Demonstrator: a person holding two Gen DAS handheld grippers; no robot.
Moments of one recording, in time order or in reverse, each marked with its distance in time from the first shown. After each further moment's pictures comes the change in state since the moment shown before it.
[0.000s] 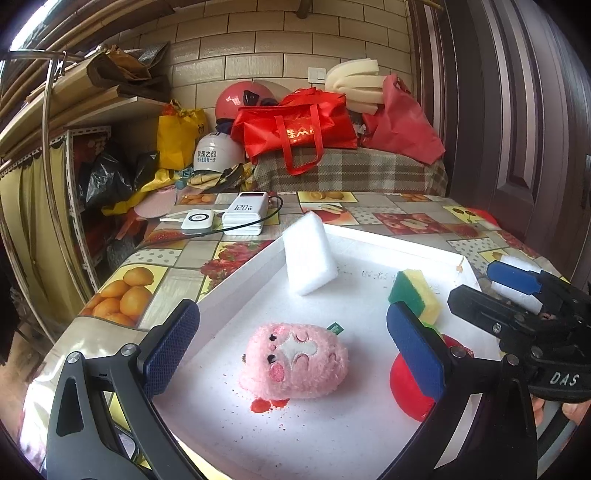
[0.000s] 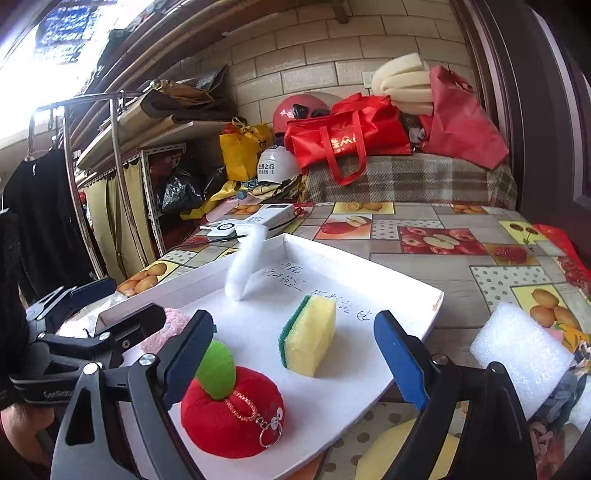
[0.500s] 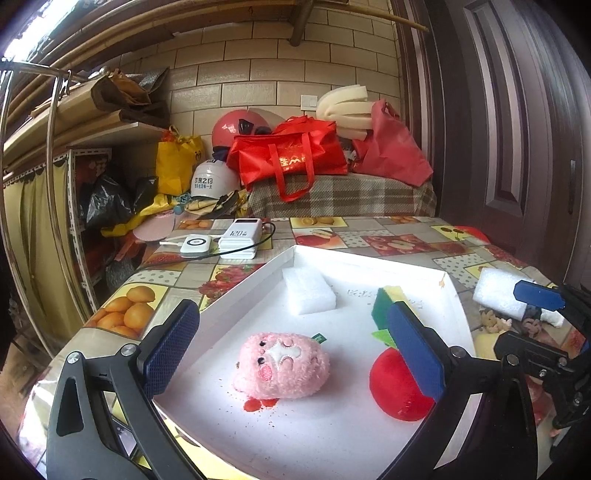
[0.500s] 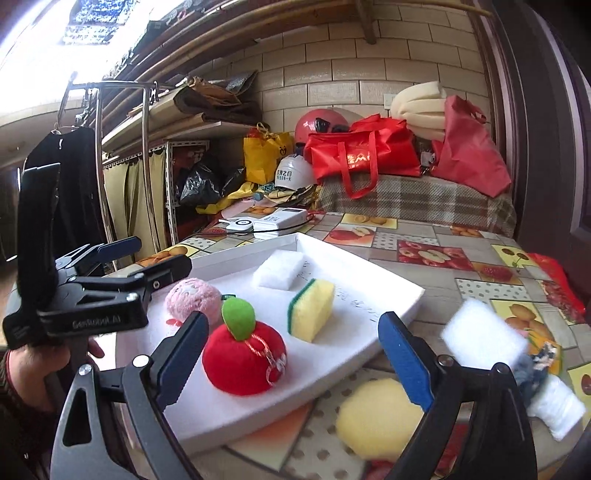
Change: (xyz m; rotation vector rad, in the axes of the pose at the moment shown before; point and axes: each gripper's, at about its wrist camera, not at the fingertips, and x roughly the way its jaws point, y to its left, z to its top) left arm -0.033 -0.008 -0.006 0.008 -0.120 -0.033; right arm -0.056 0.000 -0.020 -0.104 -0.044 0.020
